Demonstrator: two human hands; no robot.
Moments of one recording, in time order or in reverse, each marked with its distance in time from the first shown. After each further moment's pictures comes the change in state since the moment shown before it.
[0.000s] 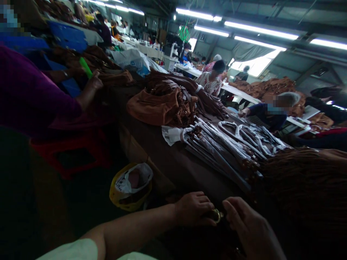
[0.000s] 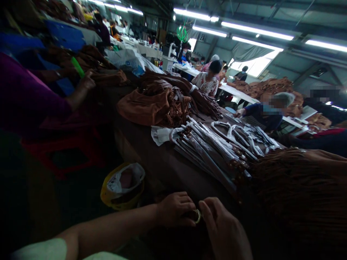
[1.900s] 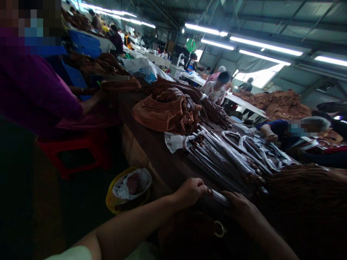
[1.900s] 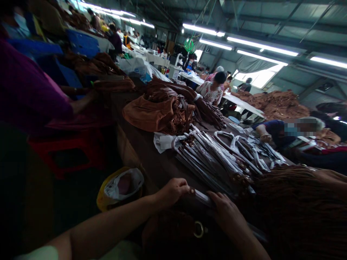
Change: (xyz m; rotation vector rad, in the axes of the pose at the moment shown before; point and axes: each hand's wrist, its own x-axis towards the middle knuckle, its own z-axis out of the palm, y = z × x) left_hand 0.046 -0.023 -0.054 -0.729 0.230 -0.961; right_hand 0.091 0.039 -0.019 -0.406 -0.188 -0.440
